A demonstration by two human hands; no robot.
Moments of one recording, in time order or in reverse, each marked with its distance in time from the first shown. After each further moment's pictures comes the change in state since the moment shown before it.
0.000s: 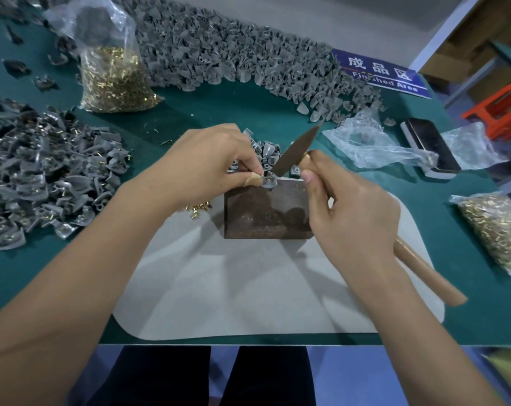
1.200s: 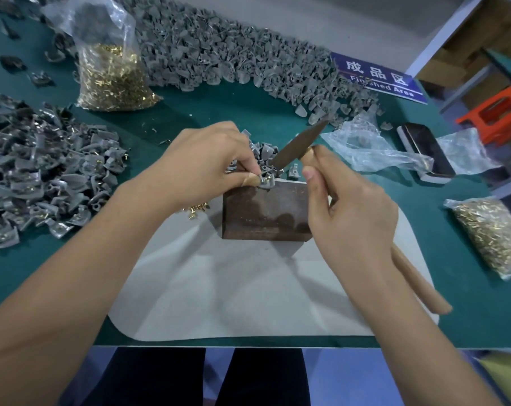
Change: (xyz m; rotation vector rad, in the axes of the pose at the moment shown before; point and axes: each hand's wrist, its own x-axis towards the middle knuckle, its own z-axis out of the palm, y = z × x) left_hand 0.000 -0.001 0.000 0.055 0.032 0.002; right_hand 0.005 -0.005 -0.005 -0.002 0.015 0.026
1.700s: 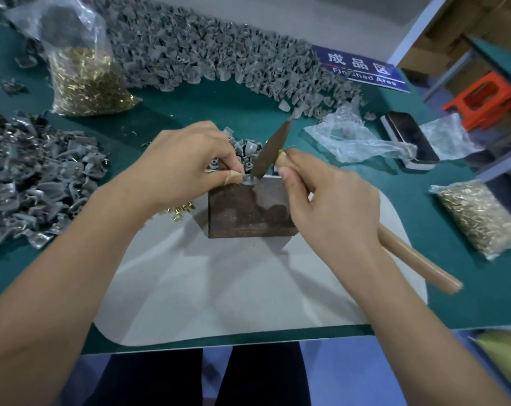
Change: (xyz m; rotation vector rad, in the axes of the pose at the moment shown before) left_hand 0.000 0.000 0.001 -0.018 -0.013 0.010; right_hand 0.000 0.002 0.002 -0.040 -0.071 -0.010
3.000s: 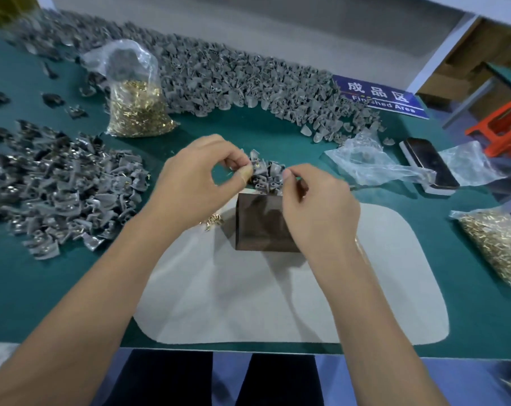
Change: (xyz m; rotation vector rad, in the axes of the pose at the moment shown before) left_hand -0.026 -0.002 0.001 -0.192 0.376 -0.178; right_hand 0.021 -0.033 0.025 0.105 0.014 0.170
